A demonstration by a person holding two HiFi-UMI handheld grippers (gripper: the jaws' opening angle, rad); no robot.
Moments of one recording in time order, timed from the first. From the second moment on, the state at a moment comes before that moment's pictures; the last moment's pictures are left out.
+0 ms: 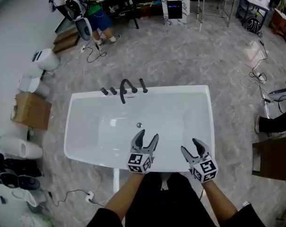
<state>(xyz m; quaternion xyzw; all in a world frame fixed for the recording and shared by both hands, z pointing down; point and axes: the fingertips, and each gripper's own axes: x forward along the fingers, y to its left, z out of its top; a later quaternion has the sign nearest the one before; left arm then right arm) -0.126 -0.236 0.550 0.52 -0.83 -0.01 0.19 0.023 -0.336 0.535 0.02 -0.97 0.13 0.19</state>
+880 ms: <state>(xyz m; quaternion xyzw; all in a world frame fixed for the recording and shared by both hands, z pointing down) -0.336 -0.302 0.676 0.49 -0.85 -0.03 0.21 -0.086 -0.328 0.615 0.06 -0.96 0.15 0.21</state>
